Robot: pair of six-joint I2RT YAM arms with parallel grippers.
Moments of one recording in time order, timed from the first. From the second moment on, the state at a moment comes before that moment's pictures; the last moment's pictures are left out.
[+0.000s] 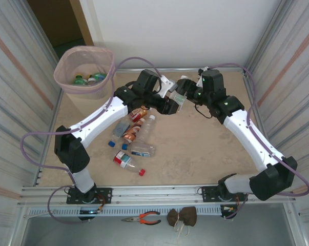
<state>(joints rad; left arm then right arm) -0.73 1.74 1.68 -0.64 0.47 -0.13 0.43 1.31 1.31 -0.48 -0.15 0.80</state>
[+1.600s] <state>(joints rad) -0.03 1.66 2.20 -1.17 0.20 0.11 0.40 1.21 1.31 -0.50 -0.13 0.75</state>
